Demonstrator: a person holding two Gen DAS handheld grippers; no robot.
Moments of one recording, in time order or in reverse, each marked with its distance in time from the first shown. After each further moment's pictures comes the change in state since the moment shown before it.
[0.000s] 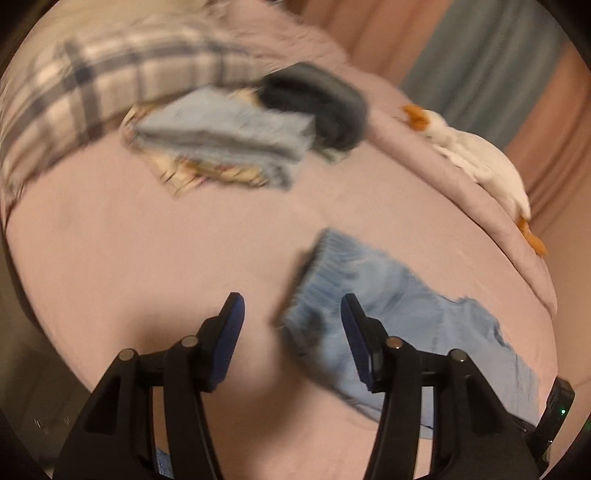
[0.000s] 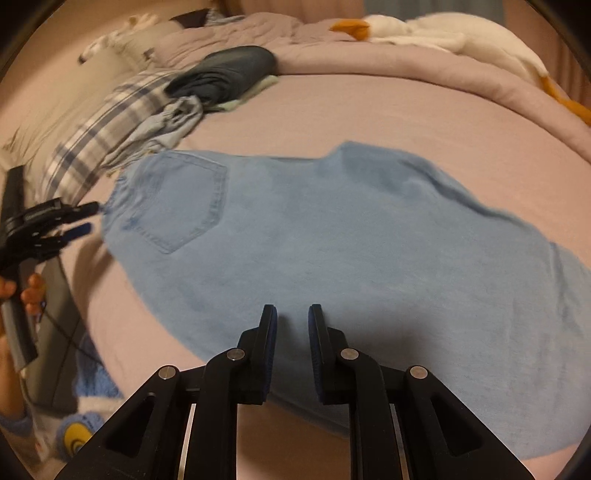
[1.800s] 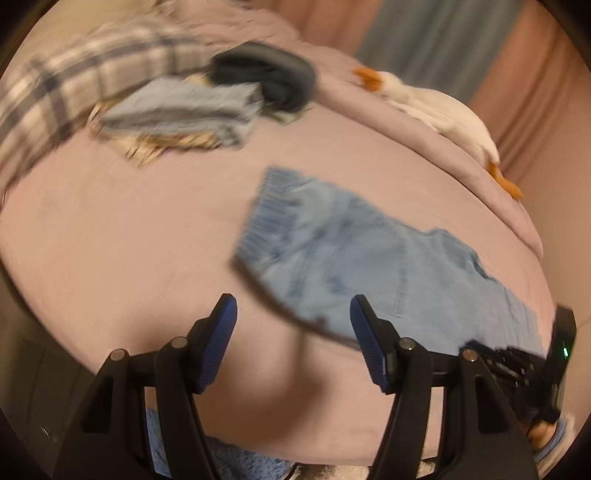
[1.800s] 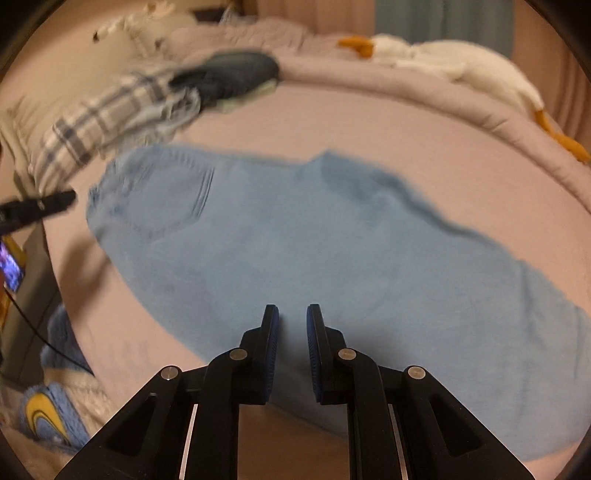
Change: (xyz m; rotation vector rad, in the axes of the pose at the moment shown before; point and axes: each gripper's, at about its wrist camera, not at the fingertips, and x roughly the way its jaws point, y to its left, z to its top) left arm -0.006 -0.008 -0.050 0.063 0.108 -0.077; right arm 0.001 0.001 -0.006 -0.166 -0.021 -0.093
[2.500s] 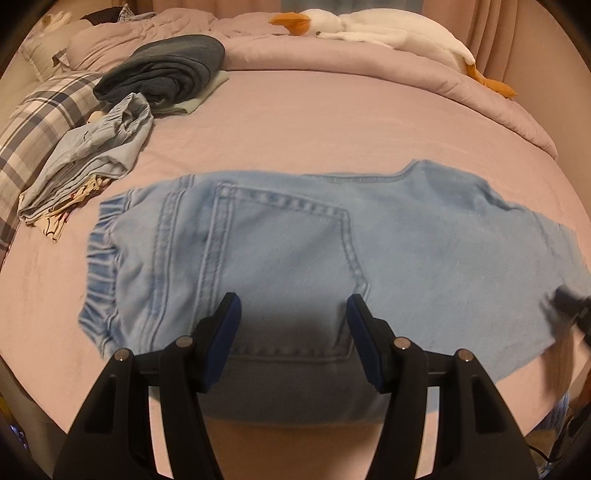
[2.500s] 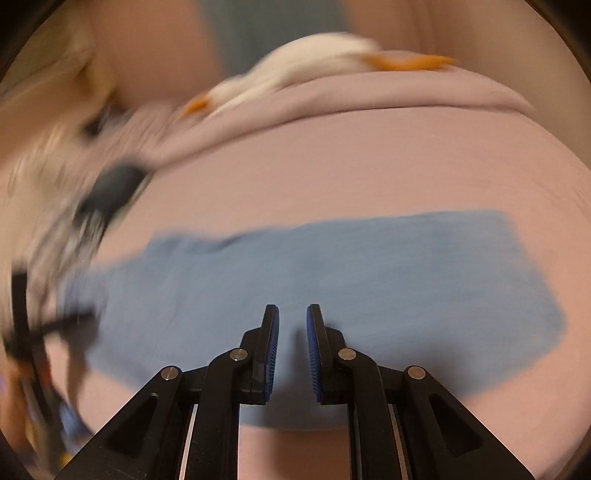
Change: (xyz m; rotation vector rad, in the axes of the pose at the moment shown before) left arm 0.086 -0.099 0.005 0.392 0.109 0.086; right arm -0.083 -0.124 -0.065 0.338 -0.181 -0.056
